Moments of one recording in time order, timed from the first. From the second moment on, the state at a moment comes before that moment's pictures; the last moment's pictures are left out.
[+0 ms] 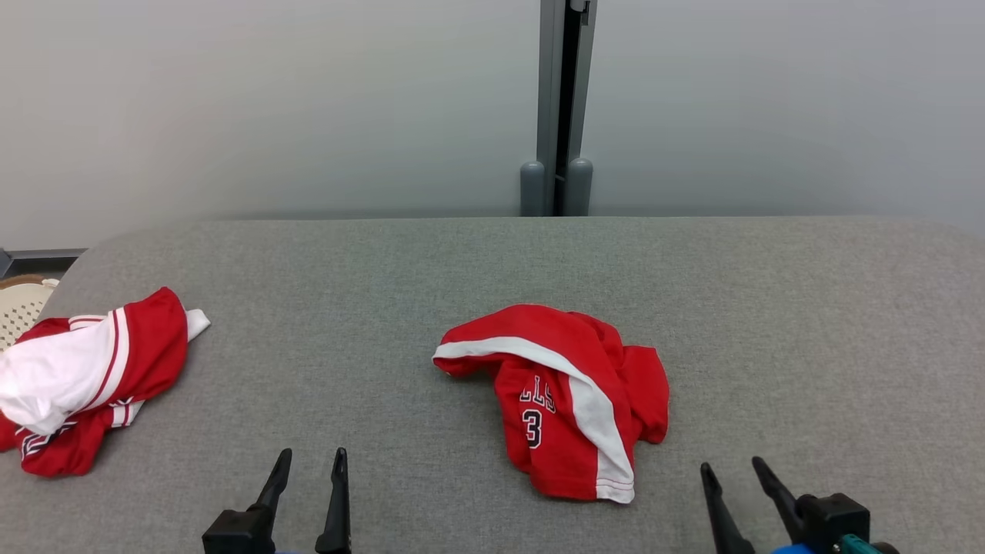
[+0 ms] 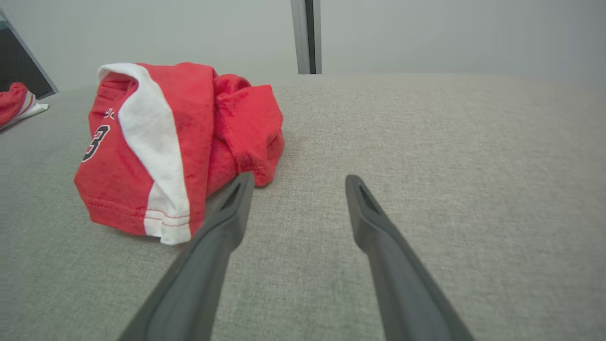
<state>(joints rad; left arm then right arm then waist) 0.03 0.06 -0.11 0.40 -0.18 -0.10 -0.26 -0.02 -0.05 0.05 0.49 0.11 0.13 -0.26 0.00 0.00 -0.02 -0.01</state>
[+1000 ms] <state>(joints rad) 0.00 0.05 -0.16 0.43 -0.23 -0.11 -0.26 -0.19 -0.27 0.05 0.45 -0.05 0.13 -0.26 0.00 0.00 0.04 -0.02</state>
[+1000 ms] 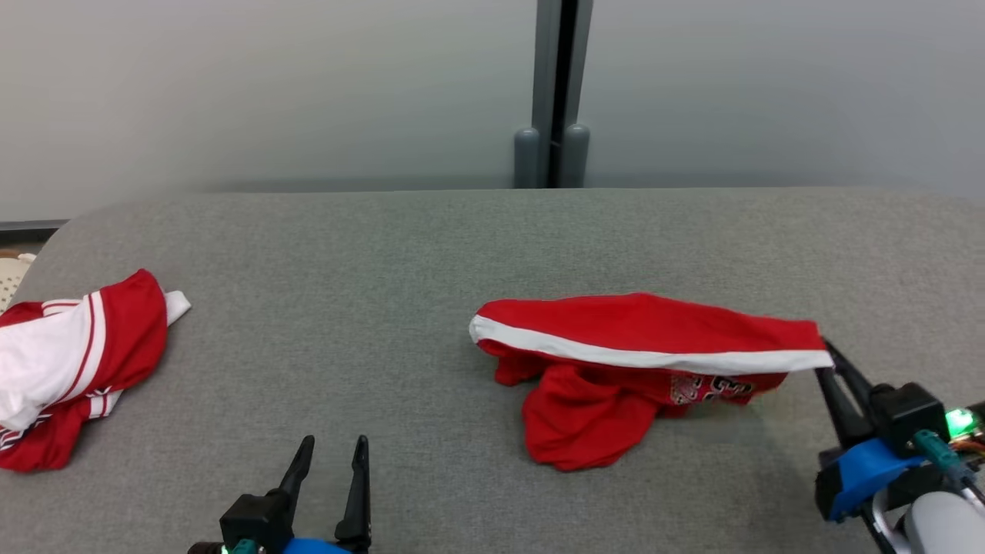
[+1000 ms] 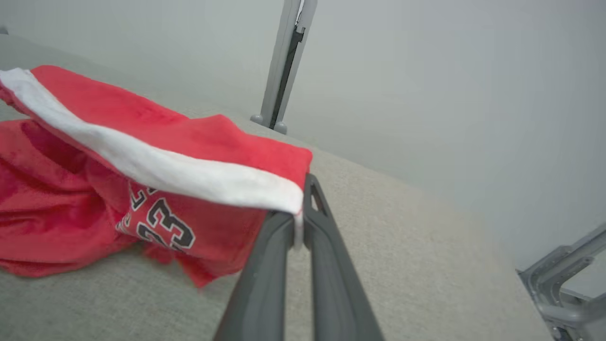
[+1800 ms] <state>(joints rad) -0.03 0.05 -0.14 0.42 -0.20 -0.09 -0.26 -0.05 -0.06 -0.12 0.31 -0.02 0.13 -0.26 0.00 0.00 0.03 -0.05</state>
